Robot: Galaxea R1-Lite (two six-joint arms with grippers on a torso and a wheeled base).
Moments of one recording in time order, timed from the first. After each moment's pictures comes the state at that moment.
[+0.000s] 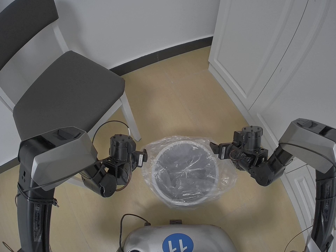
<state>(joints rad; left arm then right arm) -0.44 2.40 -1.04 -1.00 0.39 0.01 0.36 2.32 -0.98 -1.04 -0.17 0.13</state>
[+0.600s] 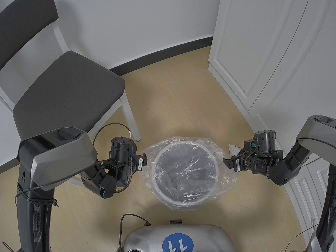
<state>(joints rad) -0.45 2.40 -1.02 -0.95 0.39 0.01 0.27 2.19 -0.82 -0.86 -0.08 -0.06</state>
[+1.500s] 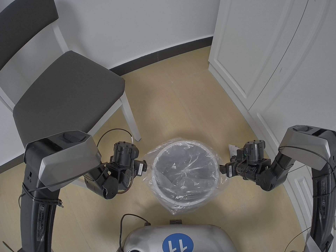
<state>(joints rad) -0.44 2.45 -1.06 -0.89 0.39 0.00 0.27 2.39 -0.91 -0.95 -0.07 0.00</state>
